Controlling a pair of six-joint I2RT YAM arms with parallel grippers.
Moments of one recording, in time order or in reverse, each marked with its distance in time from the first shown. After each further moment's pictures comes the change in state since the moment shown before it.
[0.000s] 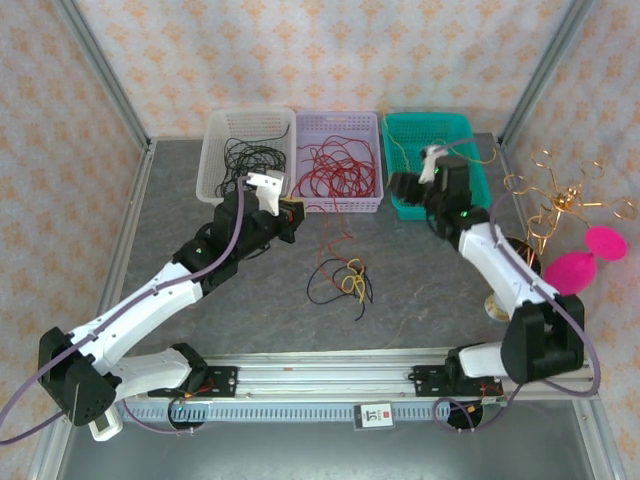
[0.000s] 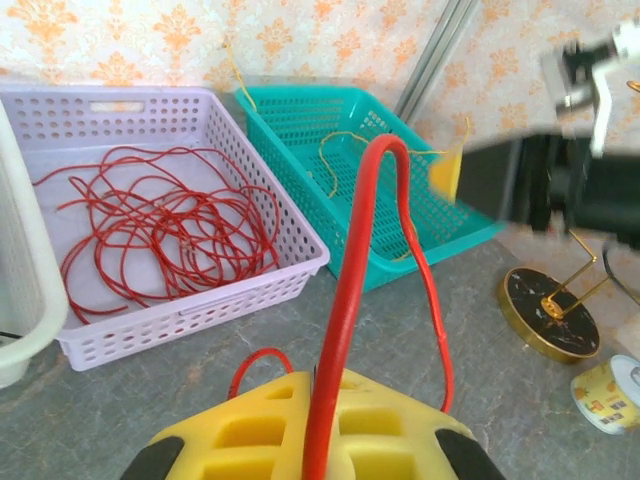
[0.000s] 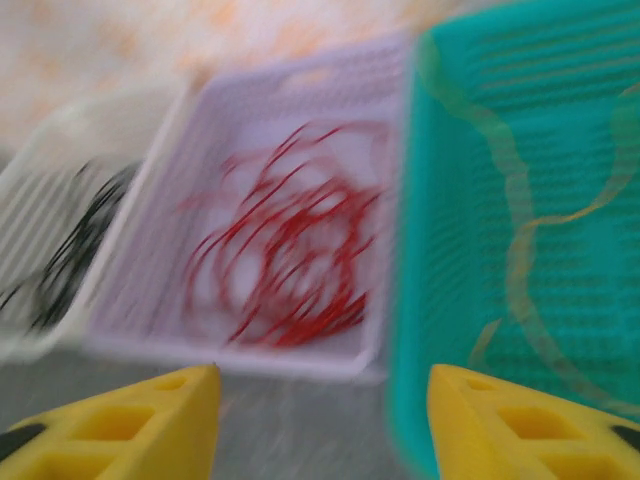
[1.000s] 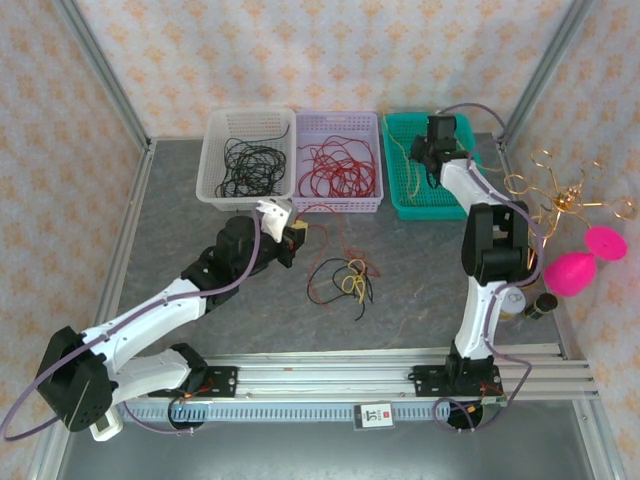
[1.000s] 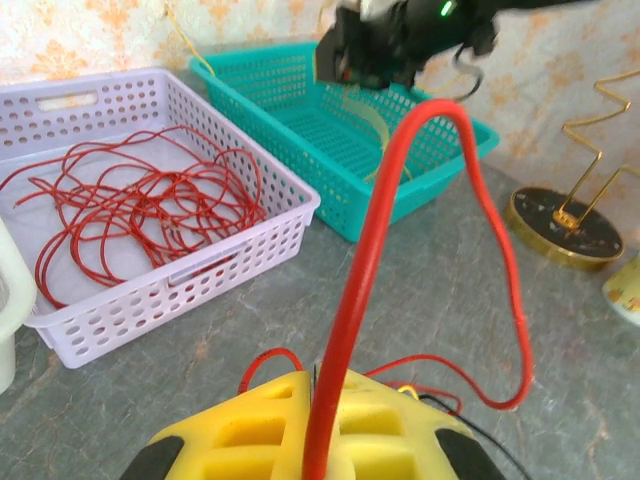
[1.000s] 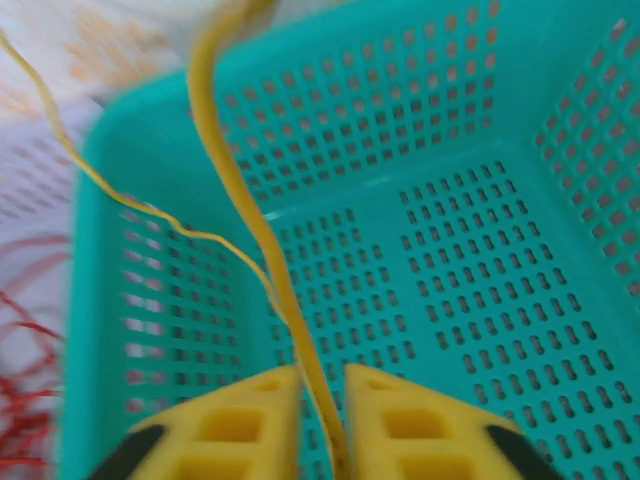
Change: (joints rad) left arm 0.000 -0.049 -0.264 0.242 0.102 0.169; right arm -0.187 0.790 0.707 -0.121 0.304 0.048
